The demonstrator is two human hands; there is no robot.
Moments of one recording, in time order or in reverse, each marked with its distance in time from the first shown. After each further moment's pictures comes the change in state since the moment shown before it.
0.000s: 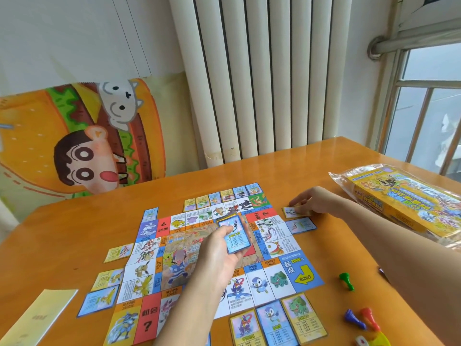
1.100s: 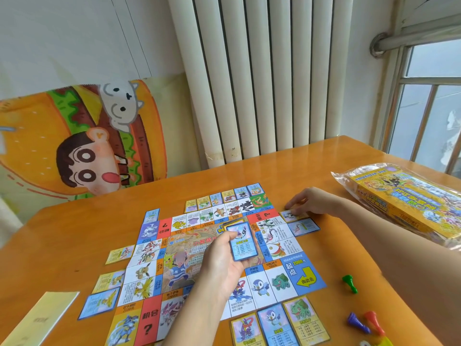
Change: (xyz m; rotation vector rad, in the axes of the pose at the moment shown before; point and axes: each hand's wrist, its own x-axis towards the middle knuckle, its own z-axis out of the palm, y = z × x) left_hand 0.009 -0.013 -0.005 0.097 -0.038 -0.045; right_hand 0.016 0.003 0.006 0.005 -0.079 -0.112
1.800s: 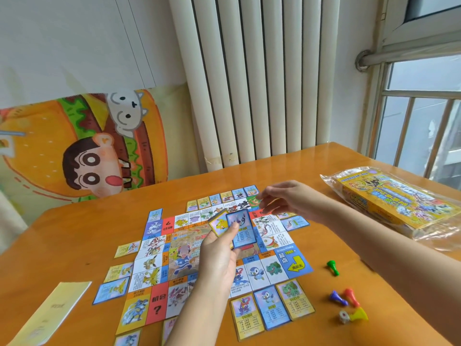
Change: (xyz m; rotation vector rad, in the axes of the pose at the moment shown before) left_hand -0.045 0.000 0.002 -0.051 0.061 0.243; right_hand -0.112 -0.103 0.006 0.721 -0.074 -0.176
